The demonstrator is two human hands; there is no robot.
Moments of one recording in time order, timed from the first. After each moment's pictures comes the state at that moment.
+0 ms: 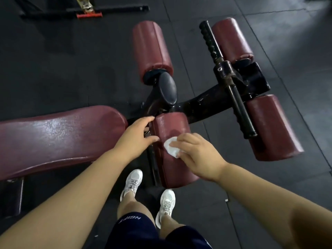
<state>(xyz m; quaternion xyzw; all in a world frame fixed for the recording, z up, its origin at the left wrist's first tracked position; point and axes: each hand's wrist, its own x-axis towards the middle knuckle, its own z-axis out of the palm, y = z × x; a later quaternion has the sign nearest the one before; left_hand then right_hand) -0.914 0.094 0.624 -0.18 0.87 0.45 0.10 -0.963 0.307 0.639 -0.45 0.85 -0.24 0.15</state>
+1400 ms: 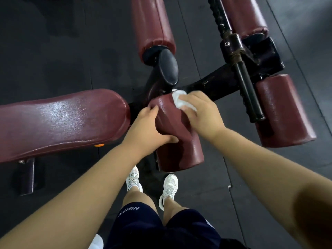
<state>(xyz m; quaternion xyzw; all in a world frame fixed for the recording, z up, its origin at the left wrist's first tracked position) -0.904 0.137 0.639 -0.20 0.89 0.39 0.14 -1.011 0.292 0.618 -0.31 0.88 -0.35 0.07</state>
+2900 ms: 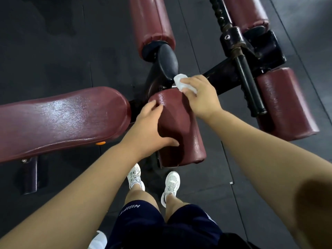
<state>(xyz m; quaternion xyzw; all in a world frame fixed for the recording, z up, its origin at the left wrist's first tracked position) -0.894 0.140 0.646 -0.15 0.90 0.39 0.15 -1.037 0.275 0.612 -0.24 0.88 -0.41 0.10</state>
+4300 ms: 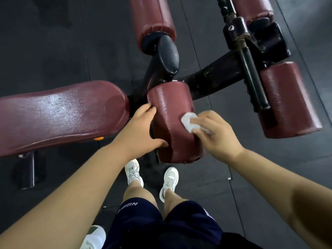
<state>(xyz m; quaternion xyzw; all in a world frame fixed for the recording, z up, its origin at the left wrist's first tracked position) -0.877 0.128 0.636 -0.14 0.90 0.38 0.17 -0.962 0.349 0.603 -0.36 0.85 -0.37 0.09</state>
